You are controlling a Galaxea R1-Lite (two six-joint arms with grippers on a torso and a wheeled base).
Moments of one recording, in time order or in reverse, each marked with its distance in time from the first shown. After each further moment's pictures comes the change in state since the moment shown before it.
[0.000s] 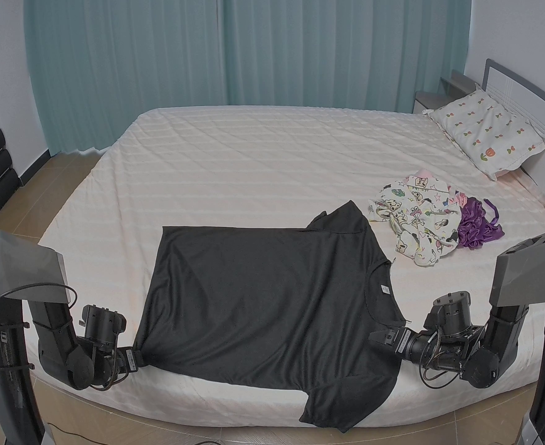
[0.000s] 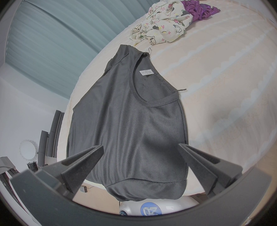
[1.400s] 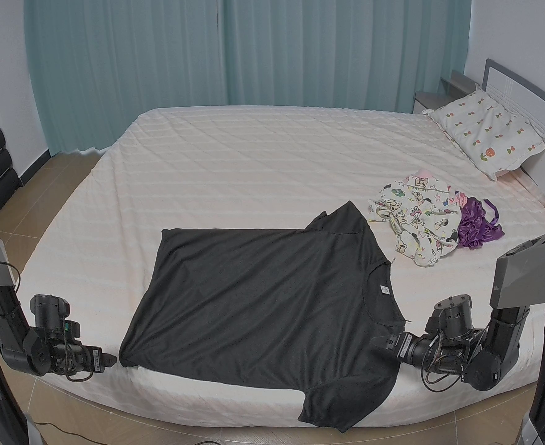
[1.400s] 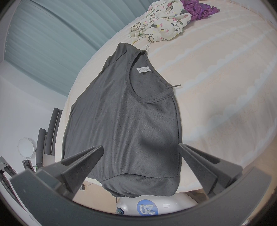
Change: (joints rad) left arm 0.308 -0.155 0.059 0.085 -0.360 0.394; right arm 0.000 0.002 0.028 -0.006 0.000 -0.018
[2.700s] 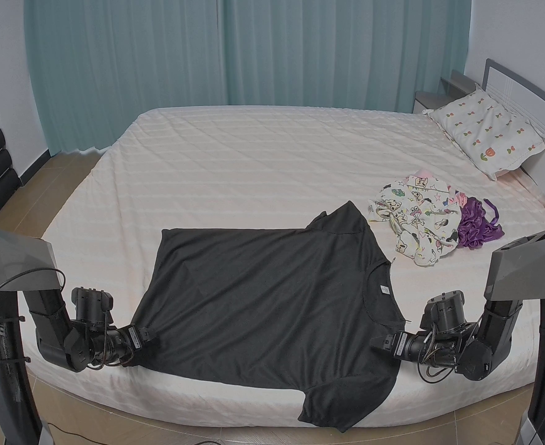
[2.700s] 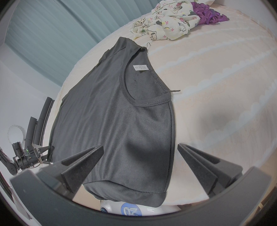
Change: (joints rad) left arm -0.205 0.180 -0.187 -0.106 -0.042 -0.473; right arm -0.030 0.042 -0.105 0.122 -0.018 -0.139
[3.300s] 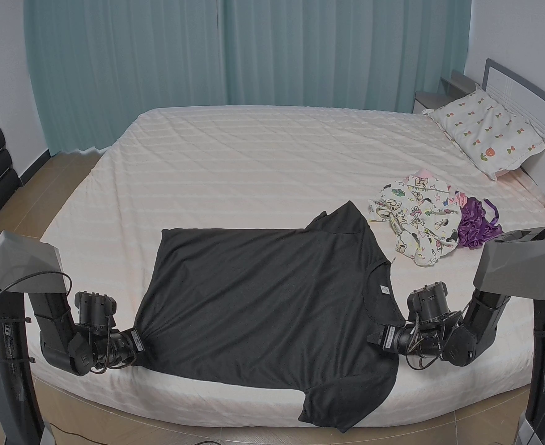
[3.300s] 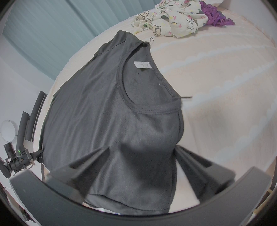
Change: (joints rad) left arm -0.009 0.043 0.008 -0.053 0.008 -0.012; right arm 0.017 0.033 -0.191 0.220 -0.055 -0.038
